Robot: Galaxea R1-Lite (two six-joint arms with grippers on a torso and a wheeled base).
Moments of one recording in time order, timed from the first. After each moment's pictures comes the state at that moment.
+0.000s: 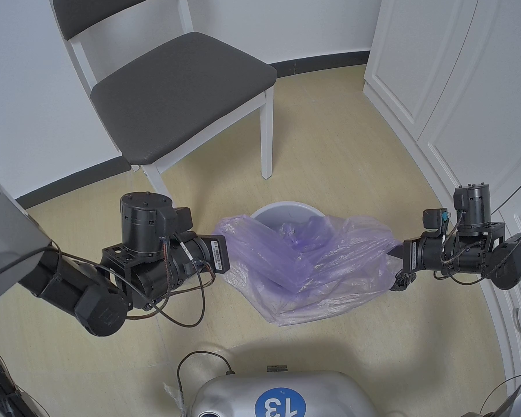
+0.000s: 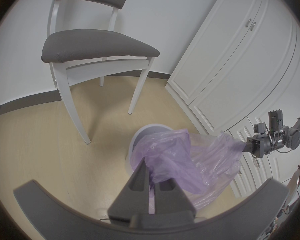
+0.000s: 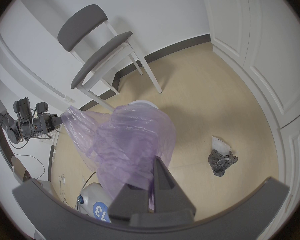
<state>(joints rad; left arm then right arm) -0.54 1.89 -0.76 -0.80 0.05 -0.28 0.23 1.79 -0.71 -0.53 0.30 0.13</state>
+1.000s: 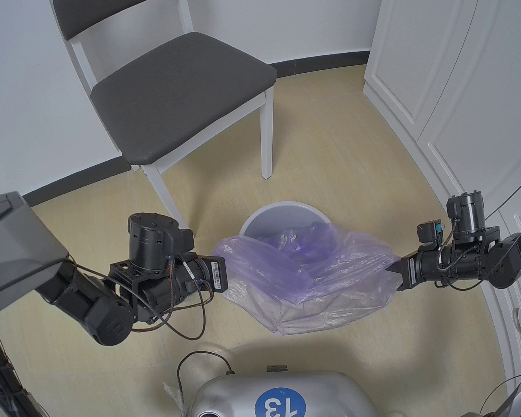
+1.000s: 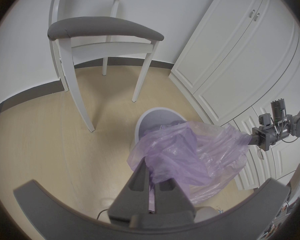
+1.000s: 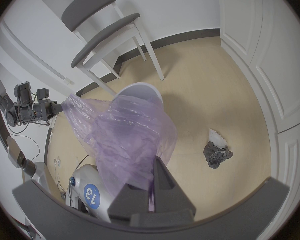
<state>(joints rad) -0.53 1.98 -0.73 -0.83 0.05 -0.28 0.22 1.84 -0.73 -0.45 0.30 0.00</state>
